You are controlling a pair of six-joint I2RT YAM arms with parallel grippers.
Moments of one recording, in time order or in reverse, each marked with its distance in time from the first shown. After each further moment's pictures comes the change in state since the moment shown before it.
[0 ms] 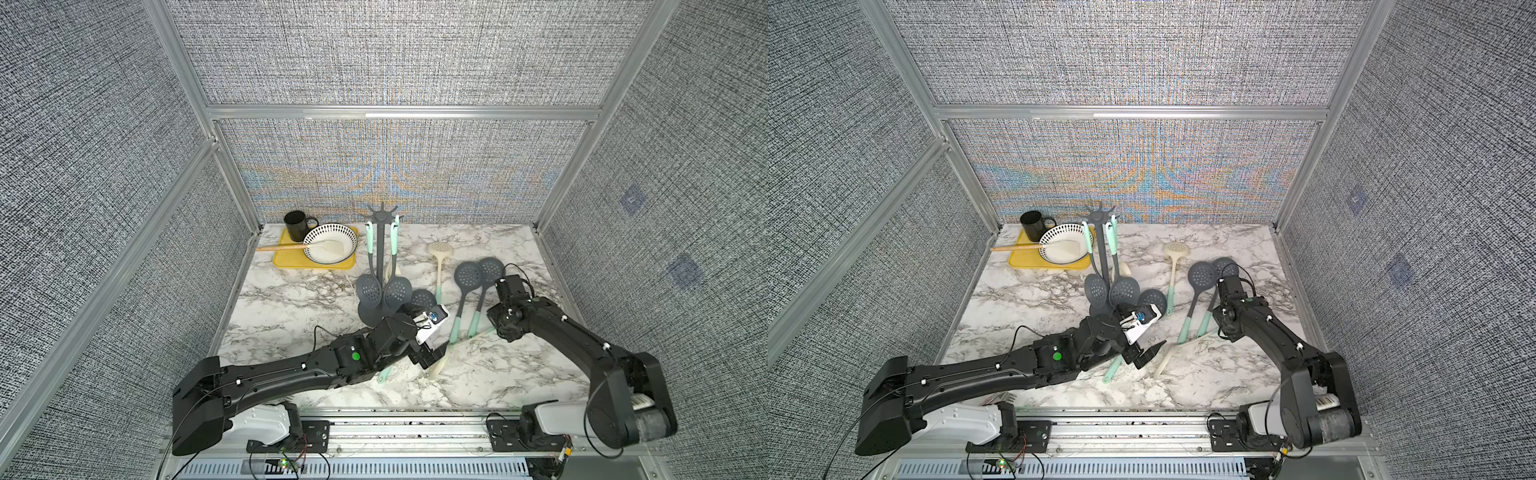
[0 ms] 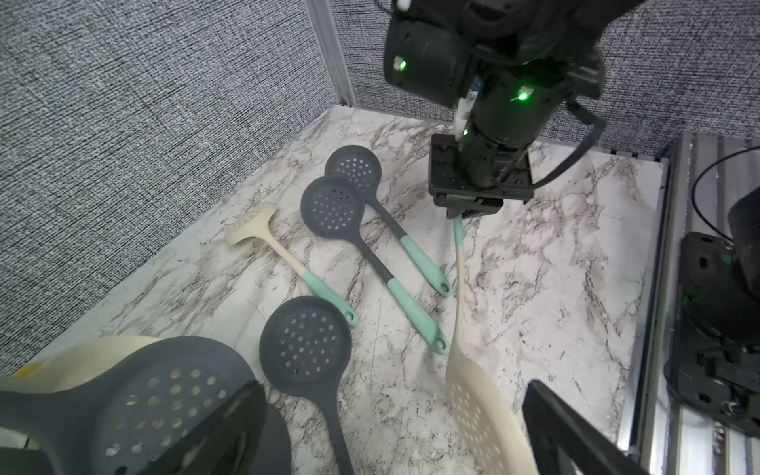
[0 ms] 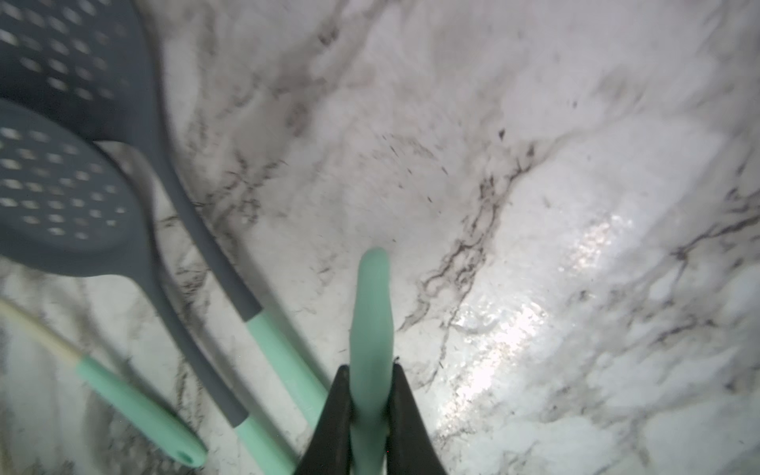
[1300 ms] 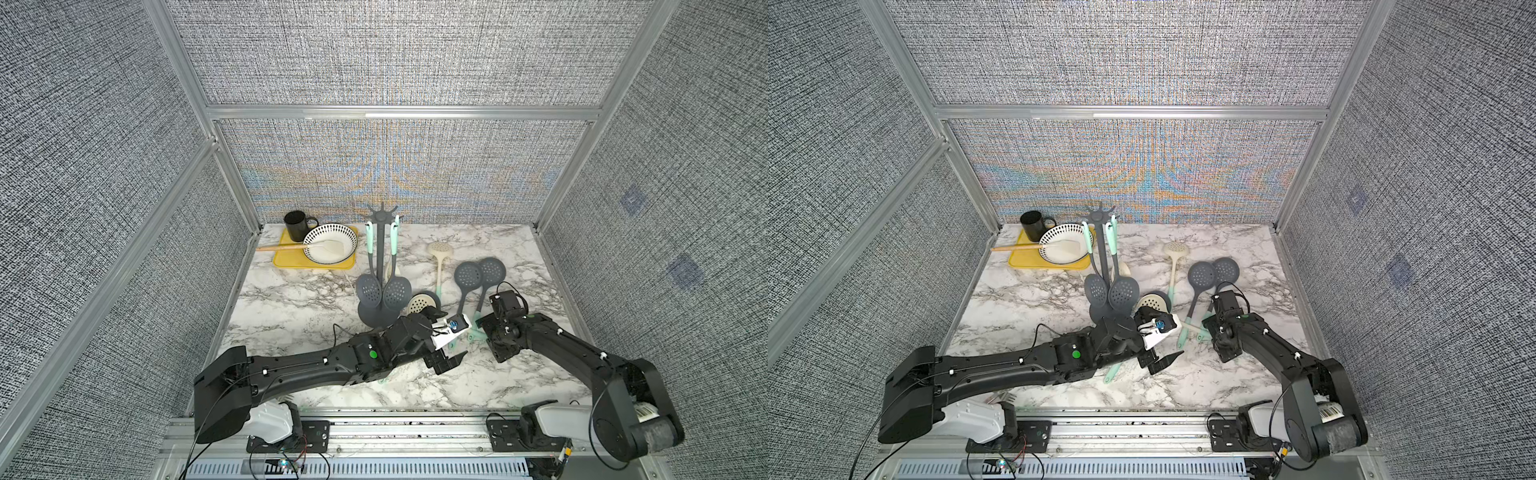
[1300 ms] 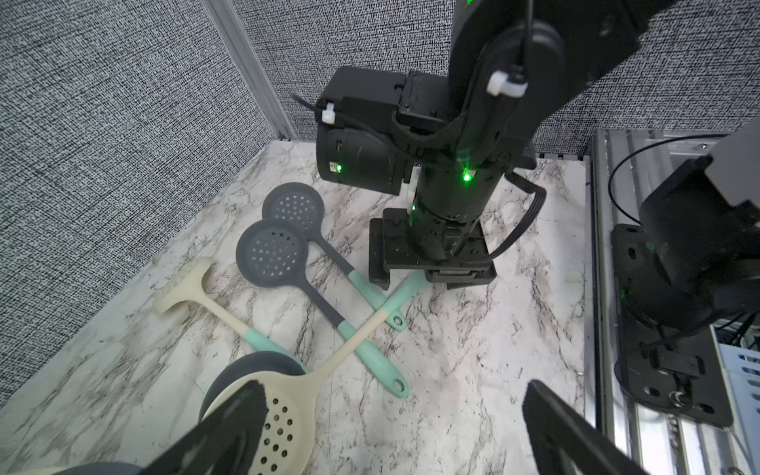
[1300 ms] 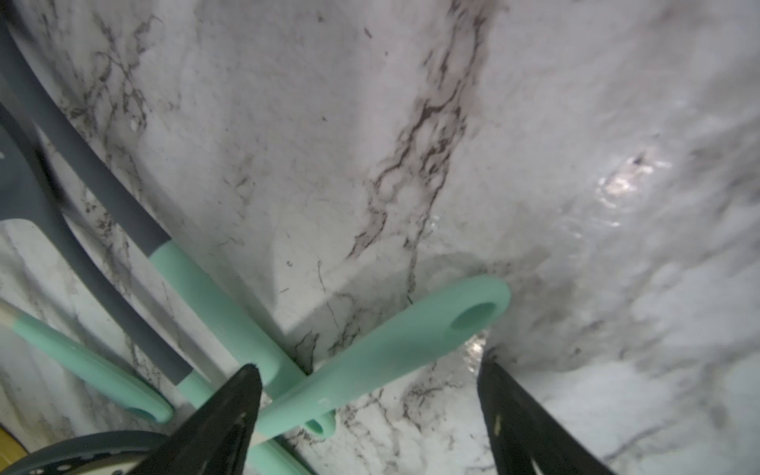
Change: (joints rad) left arm -0.038 0.144 0.048 0.121 0.157 0.123; right arm 0.056 0.007 -0.167 0.106 -0.172 0.195
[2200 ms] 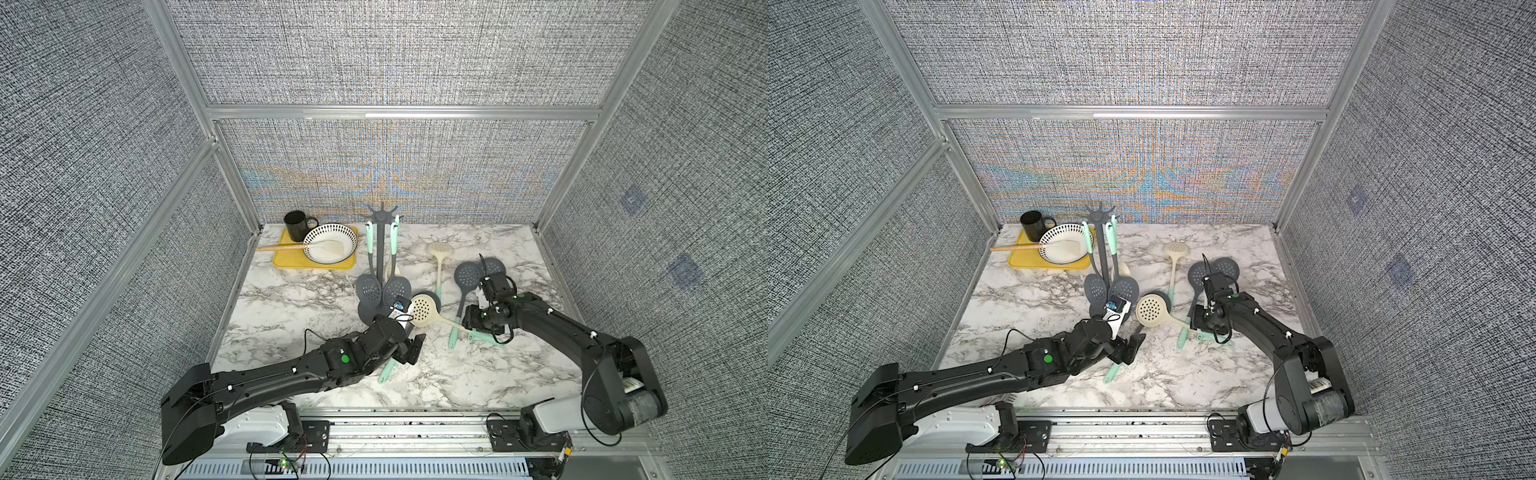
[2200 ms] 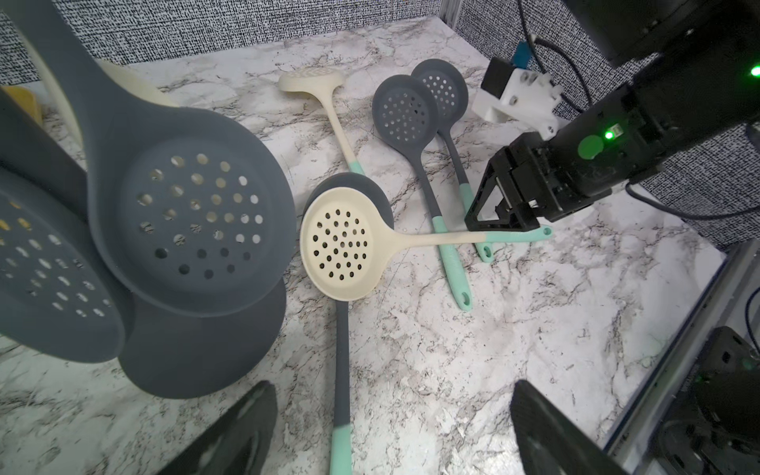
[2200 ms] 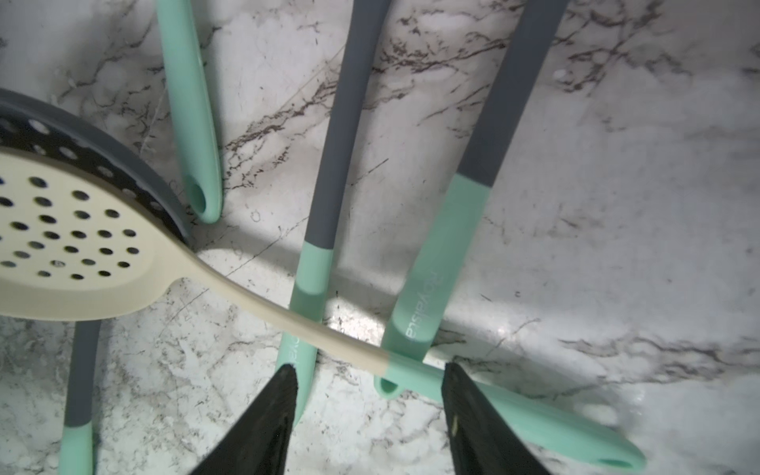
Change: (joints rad) left arm 0.074 -0.210 -0.172 -0.229 -0.251 -0.588; right arm 0.051 0.140 0.231 -0.097 -0.124 -0.961
